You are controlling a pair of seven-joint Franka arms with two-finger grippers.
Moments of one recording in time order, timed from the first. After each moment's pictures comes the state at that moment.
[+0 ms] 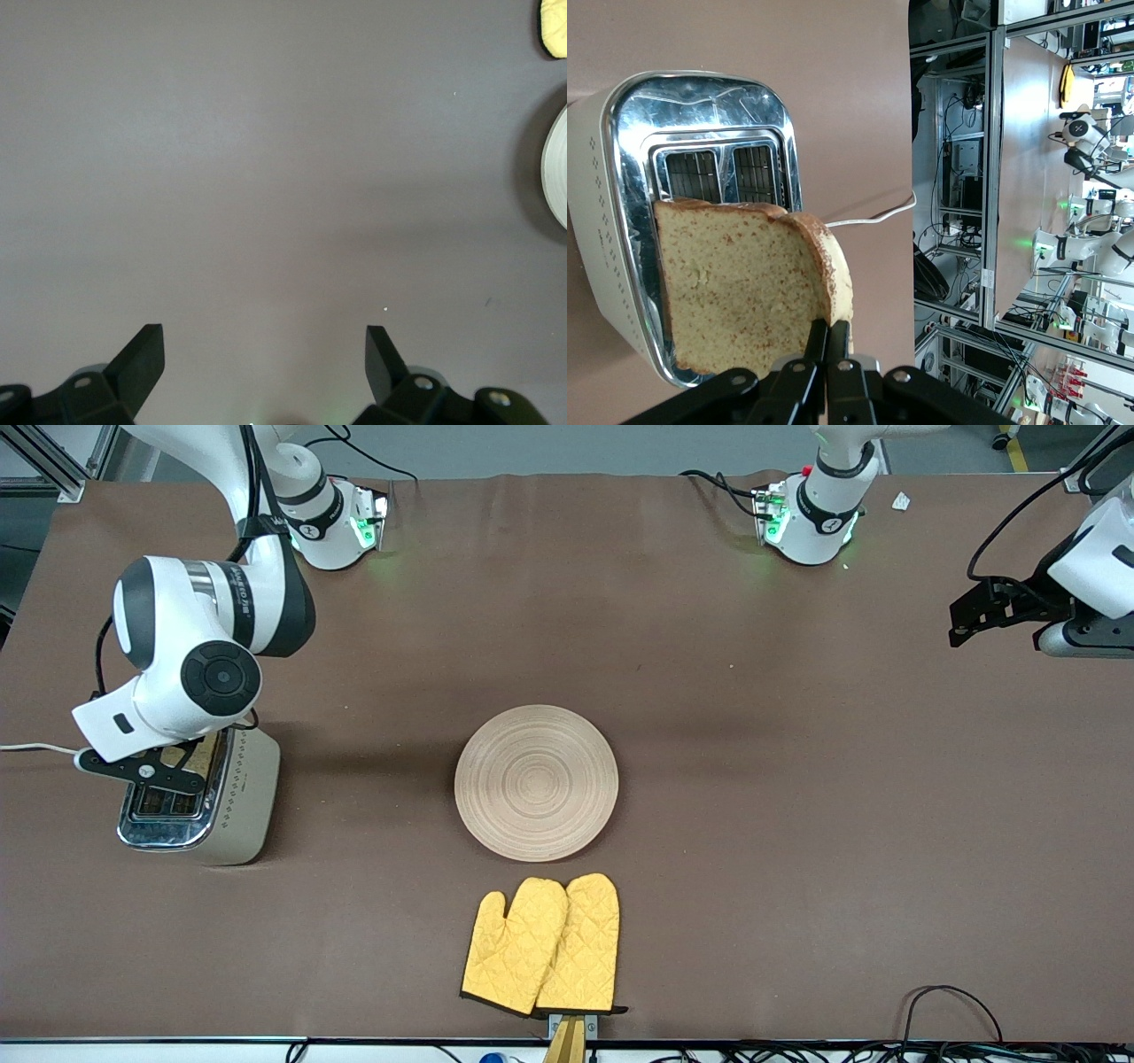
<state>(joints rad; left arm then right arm) -0.01 -0.05 -0.09 -1.60 0.02 1.53 -0.02 0.78 0.29 -0.62 -1.74 -0.64 1.64 0.43</state>
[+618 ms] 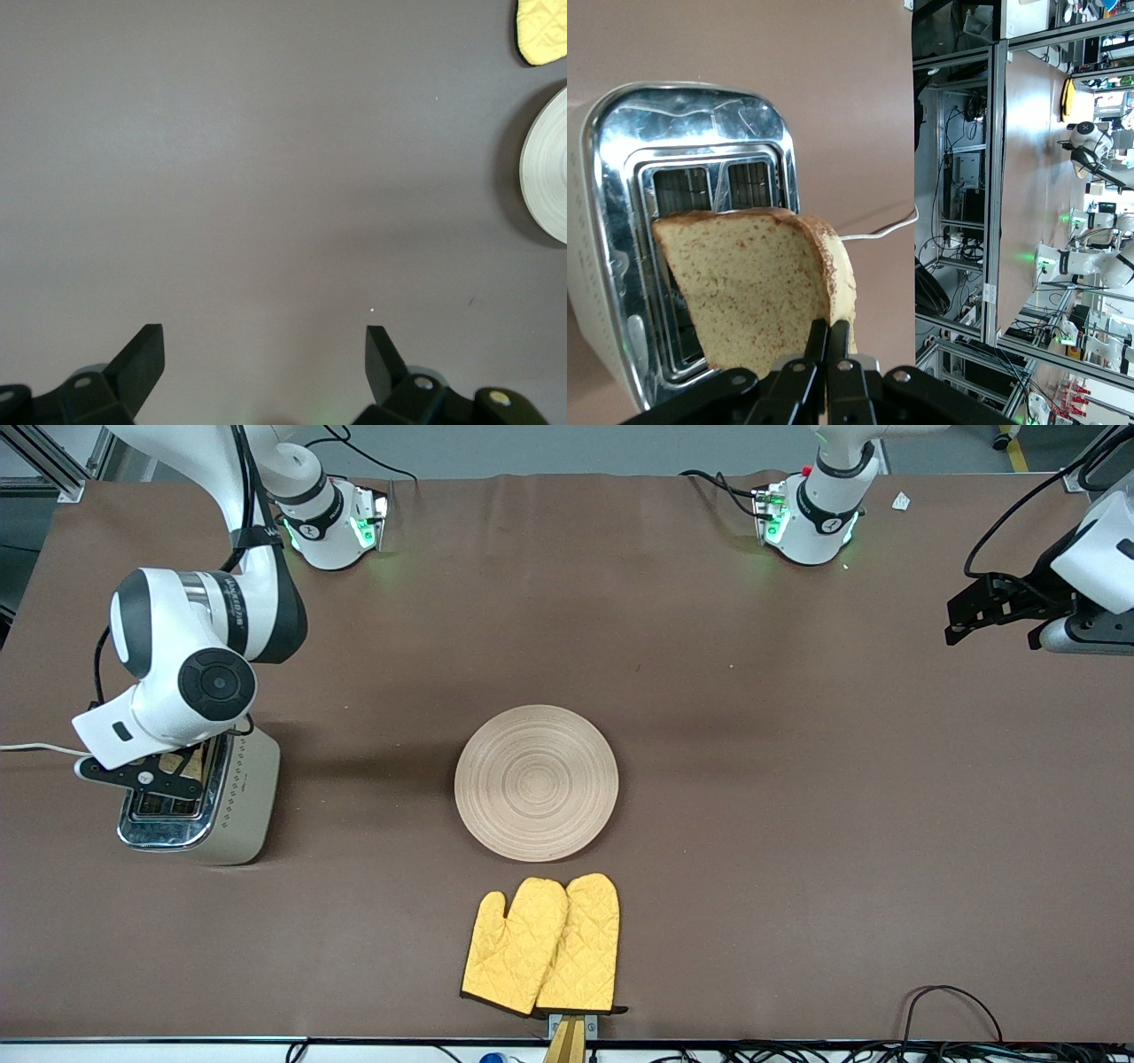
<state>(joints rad) -0.01 -0.05 -0.09 -1.59 -0.01 1.53 -0.02 0.75 0.29 -0.62 -1.77 -0.67 1.72 0.43</state>
